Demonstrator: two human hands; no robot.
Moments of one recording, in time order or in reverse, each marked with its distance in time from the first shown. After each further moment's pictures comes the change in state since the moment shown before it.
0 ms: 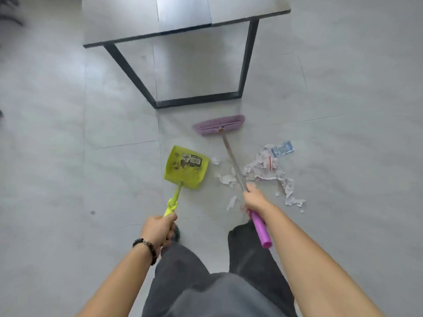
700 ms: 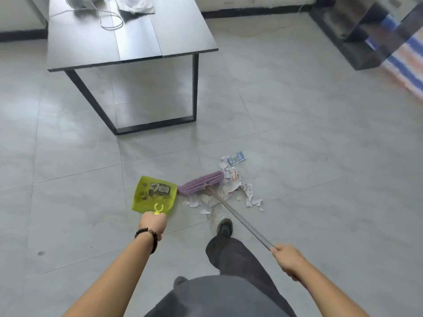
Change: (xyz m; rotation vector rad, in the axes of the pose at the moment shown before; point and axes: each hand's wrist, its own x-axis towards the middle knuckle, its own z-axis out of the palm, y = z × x) left_hand -0.015 -0.089 0.056 0.211 -0.015 0.216; right_hand -0.191 0.281 -0.039 -0.219 0.264 0.250
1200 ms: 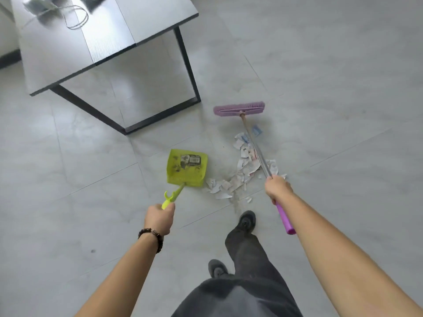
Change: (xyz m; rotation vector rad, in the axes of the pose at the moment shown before) left_hand 0.012 0.073 0.028 0.194 0.079 0.112; right_hand 0.130 -0.141 -0.069 0.217 0.068 -0.063
